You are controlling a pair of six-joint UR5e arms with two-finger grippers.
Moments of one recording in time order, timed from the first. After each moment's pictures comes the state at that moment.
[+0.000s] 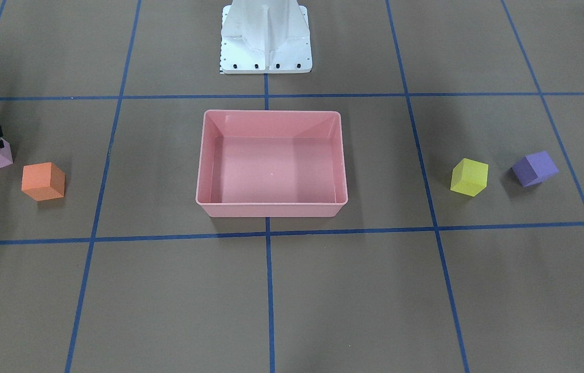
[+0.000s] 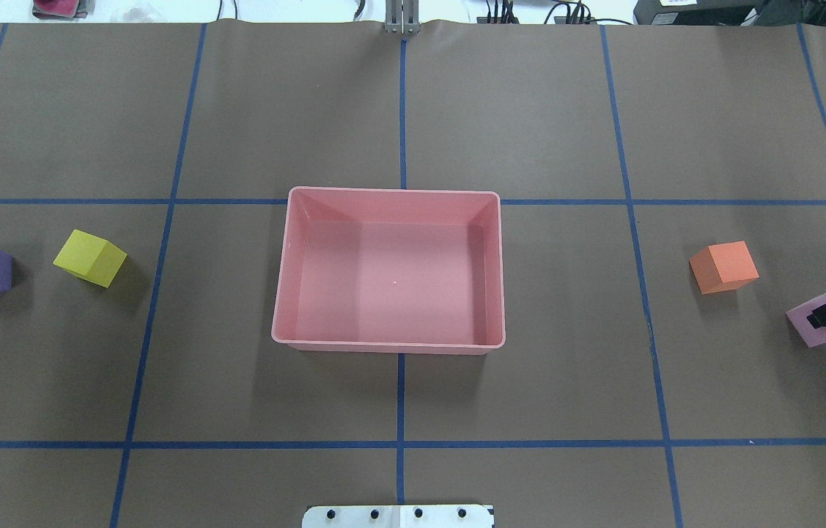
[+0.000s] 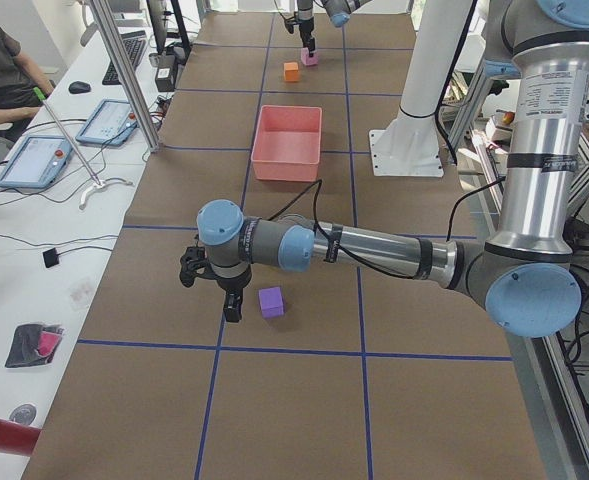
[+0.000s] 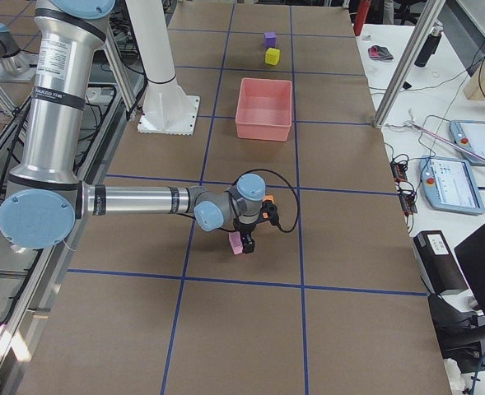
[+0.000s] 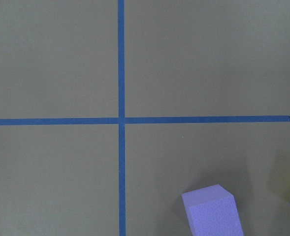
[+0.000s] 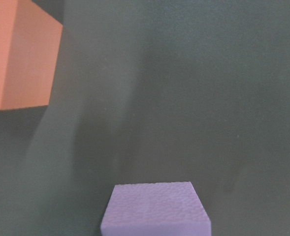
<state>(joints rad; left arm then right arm) -1.46 -1.62 -1.67 -1.59 -2.37 -0.15 1.03 -1.78 1.70 -1.13 2.24 0.28</state>
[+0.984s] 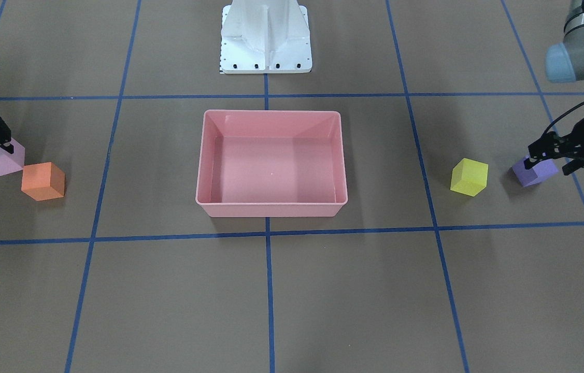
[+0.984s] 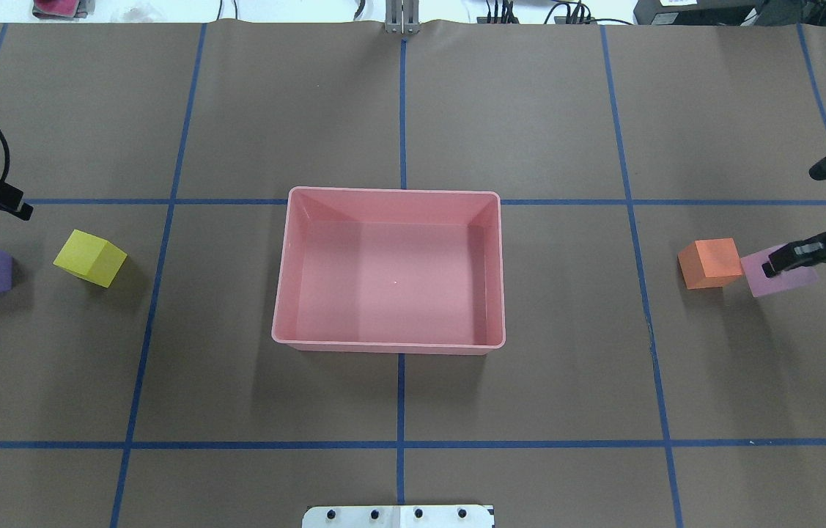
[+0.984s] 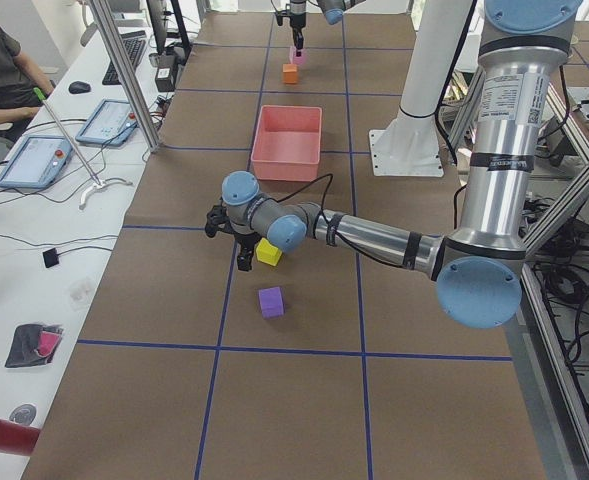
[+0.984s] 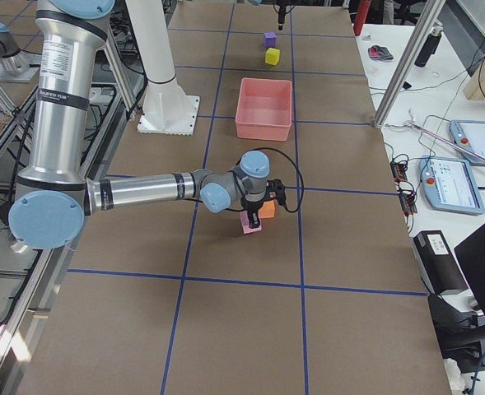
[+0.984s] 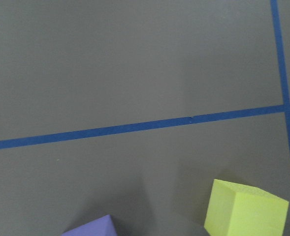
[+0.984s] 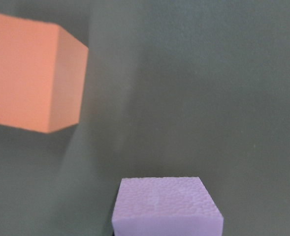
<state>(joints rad) -1.11 -1.66 -1.68 -1.92 -2.33 -0.50 1.04 -1.62 1.83 -1.22 2.25 0.57</state>
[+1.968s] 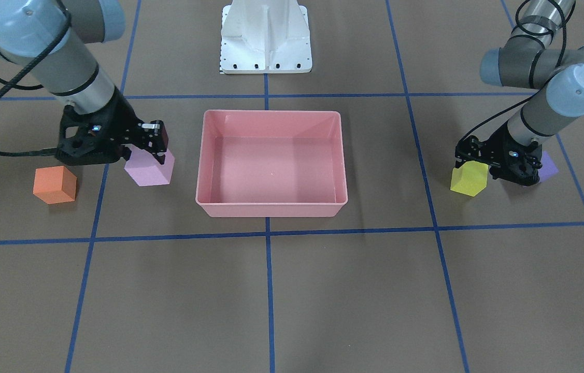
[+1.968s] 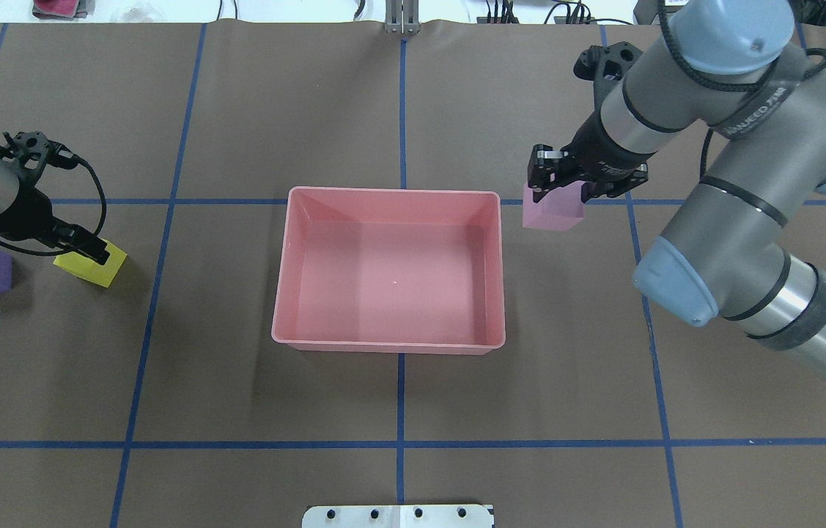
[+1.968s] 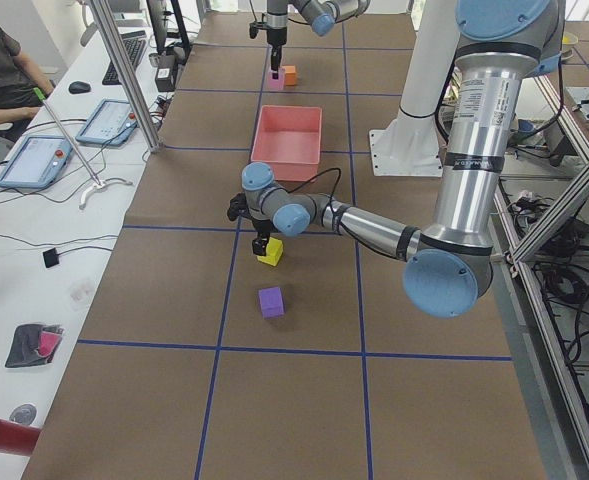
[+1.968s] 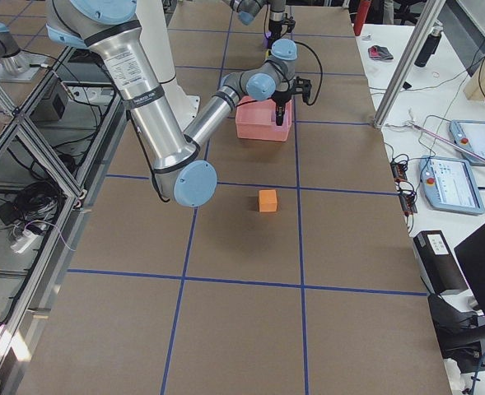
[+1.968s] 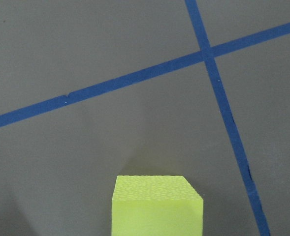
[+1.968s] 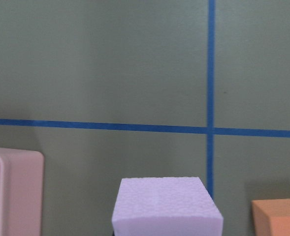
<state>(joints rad) -0.93 -1.70 -1.67 -1.93 -2.22 -0.51 0.80 -1.03 1.87 -1.61 2.13 1.10</state>
